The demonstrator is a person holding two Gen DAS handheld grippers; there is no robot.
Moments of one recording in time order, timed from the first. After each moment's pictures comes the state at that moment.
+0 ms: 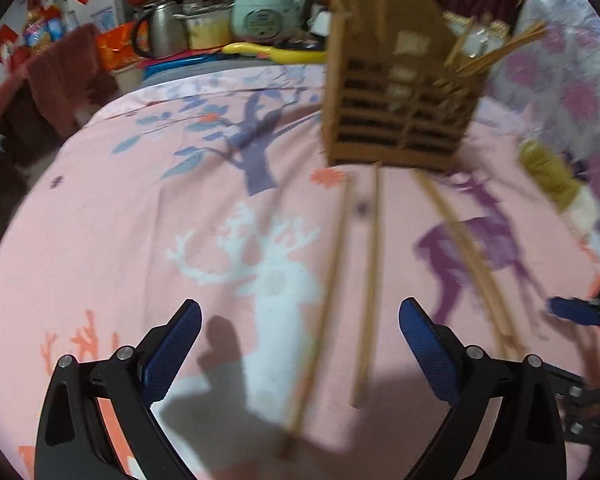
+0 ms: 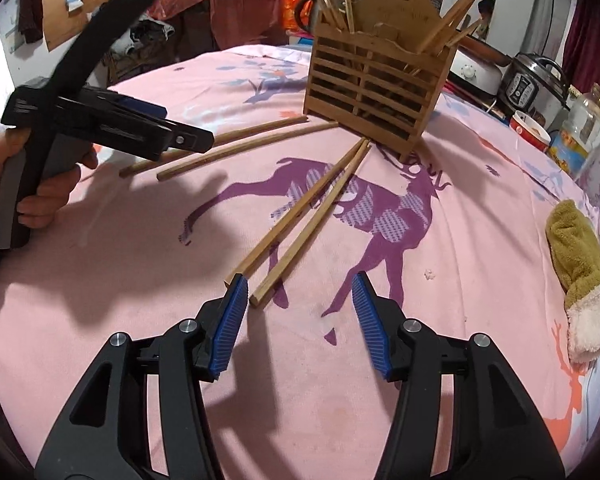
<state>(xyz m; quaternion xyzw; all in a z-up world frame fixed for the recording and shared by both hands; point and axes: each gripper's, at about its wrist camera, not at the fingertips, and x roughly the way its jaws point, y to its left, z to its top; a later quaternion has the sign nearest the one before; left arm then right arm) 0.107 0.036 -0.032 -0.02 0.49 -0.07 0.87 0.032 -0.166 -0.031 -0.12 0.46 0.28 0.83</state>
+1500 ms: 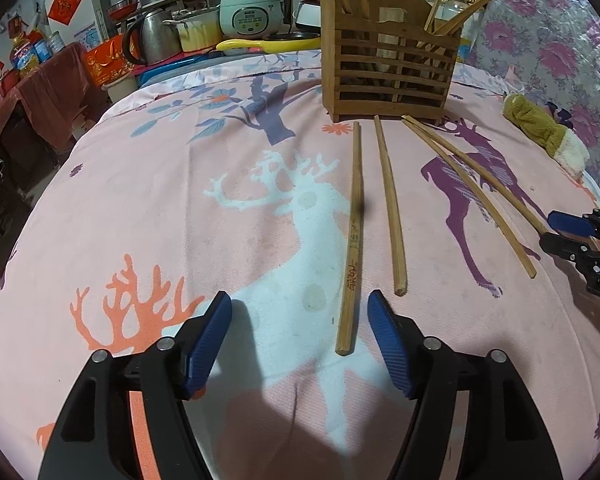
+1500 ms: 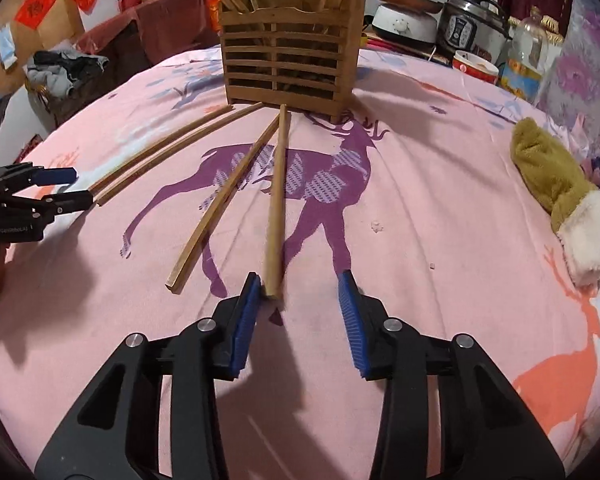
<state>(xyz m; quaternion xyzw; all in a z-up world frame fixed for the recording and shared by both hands) 0.059 0.058 -0.041 0.04 0.50 -0.08 0.86 0.045 -0.193 -0.049 -0.05 0.51 0.18 0.84</state>
